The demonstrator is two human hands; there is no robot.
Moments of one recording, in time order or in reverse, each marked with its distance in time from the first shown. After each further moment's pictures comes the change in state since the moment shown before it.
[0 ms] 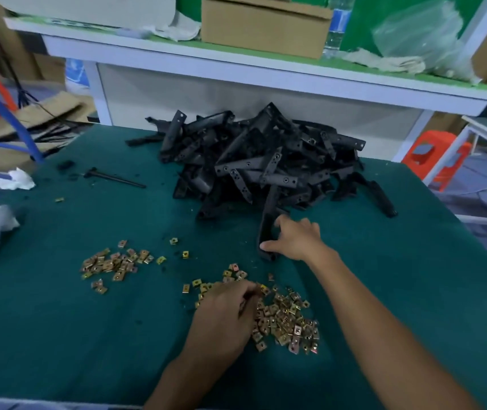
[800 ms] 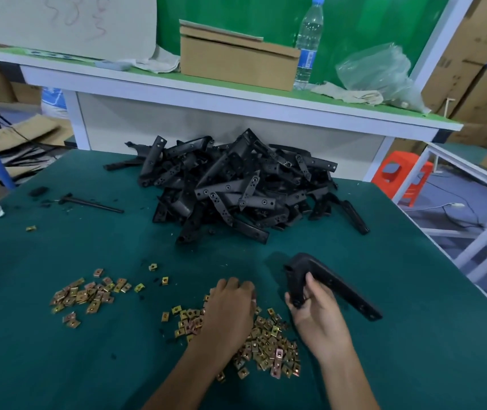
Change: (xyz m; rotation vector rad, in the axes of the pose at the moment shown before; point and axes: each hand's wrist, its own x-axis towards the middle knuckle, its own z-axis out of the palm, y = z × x) left_hand 0.061 0.003 0.044 0.323 -0.093 0.069; right_hand -0.103 0.042 0.054 2.171 0.228 0.114
